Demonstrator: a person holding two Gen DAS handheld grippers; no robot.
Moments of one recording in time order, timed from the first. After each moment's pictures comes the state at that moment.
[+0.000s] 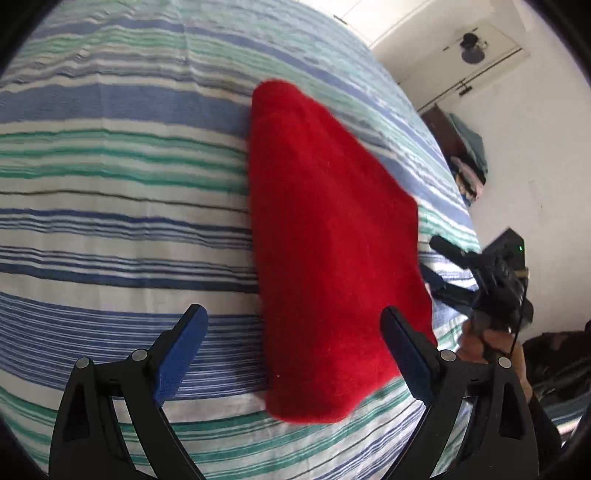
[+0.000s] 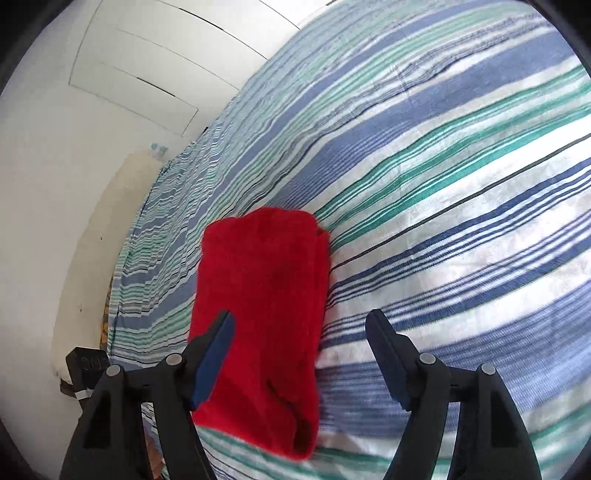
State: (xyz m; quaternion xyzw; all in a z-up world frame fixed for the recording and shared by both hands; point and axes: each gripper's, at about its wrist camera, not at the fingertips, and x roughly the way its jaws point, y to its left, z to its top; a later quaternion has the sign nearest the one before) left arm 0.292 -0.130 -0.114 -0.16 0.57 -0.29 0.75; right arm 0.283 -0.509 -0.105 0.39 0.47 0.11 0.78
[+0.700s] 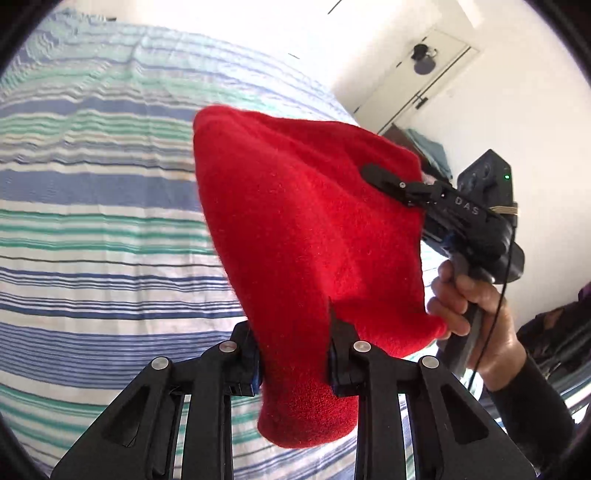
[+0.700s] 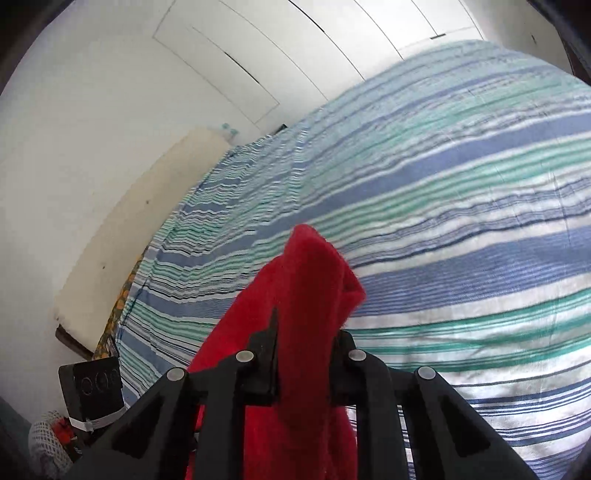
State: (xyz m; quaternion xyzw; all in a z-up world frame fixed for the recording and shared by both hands) left arm 0.236 -0.118 -0.026 -0.14 0.47 -0.33 0.81; right arm 0.319 -0.417 0.008 0.26 0.38 0.23 0.86
